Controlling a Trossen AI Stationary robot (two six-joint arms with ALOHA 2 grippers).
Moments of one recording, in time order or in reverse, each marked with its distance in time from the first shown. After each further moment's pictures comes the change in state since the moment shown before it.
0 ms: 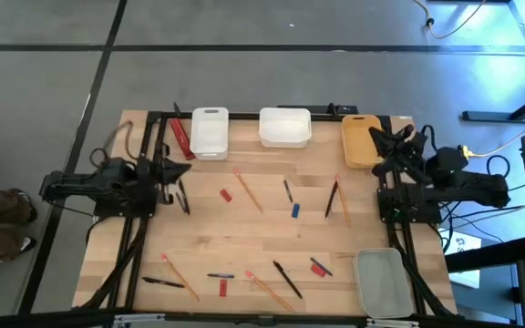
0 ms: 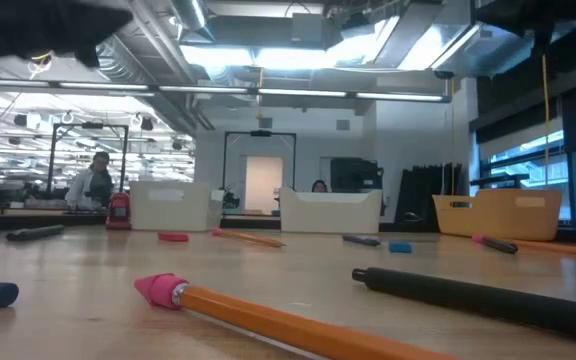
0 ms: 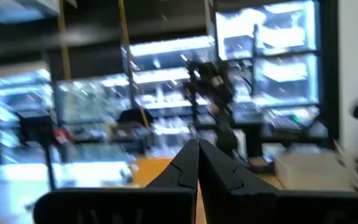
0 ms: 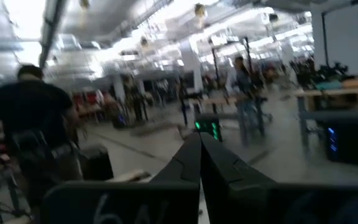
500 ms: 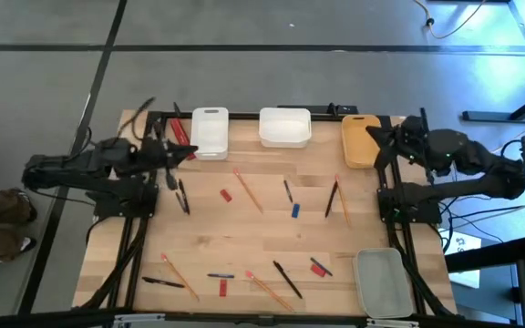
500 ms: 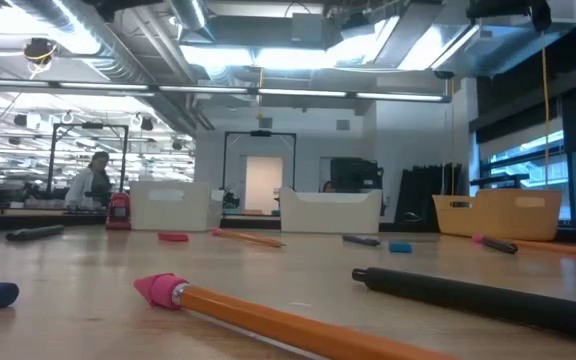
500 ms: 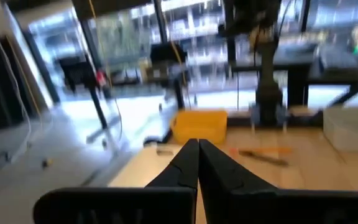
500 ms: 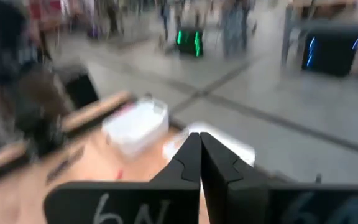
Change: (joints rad) left arm 0.000 0.489 0.548 -0.451 -0.183 -0.015; right arm 0.000 0.350 0.516 -0.769 -0.044 0.355
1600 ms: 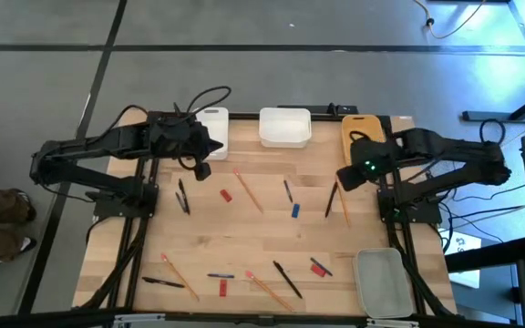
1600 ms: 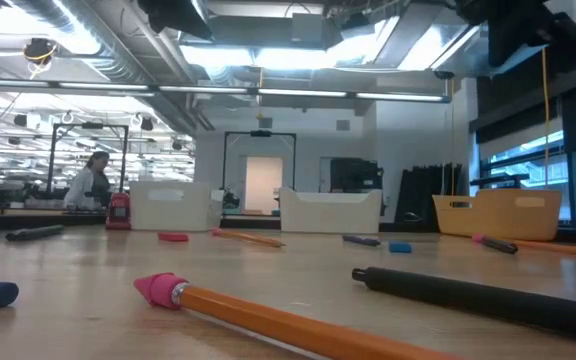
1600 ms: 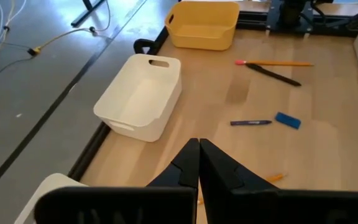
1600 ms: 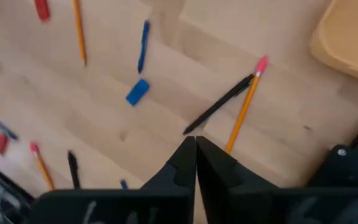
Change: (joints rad) left arm 0.167 0.507 0.444 -0.434 0.136 -0.136; right arm 0.000 0.564 0.306 -0.643 -0.547 0.691
